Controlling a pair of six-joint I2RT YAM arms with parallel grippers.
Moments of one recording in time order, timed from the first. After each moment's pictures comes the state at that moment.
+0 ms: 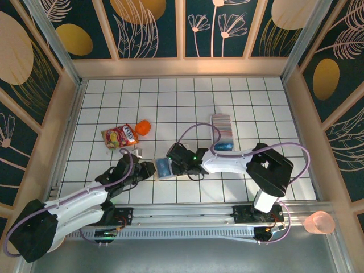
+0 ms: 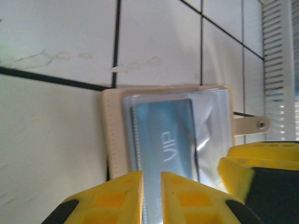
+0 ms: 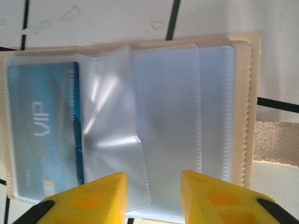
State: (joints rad) left arm -0.68 0.91 0.20 0.02 0.10 -0.99; right arm 1.11 1.70 0.96 -0.38 0.12 0.86
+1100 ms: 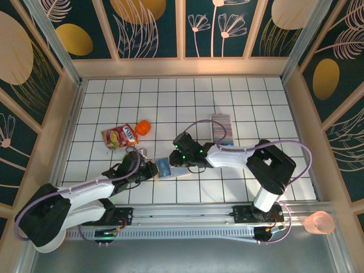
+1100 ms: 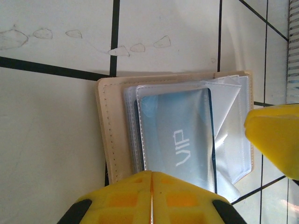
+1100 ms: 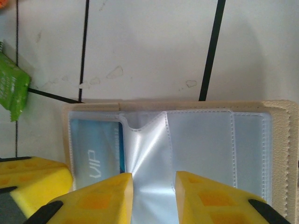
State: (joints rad) left arm -0.68 1.10 0.22 0.10 0.15 -0.97; right arm 0.98 1.71 0.92 -0.16 -0.08 0.86
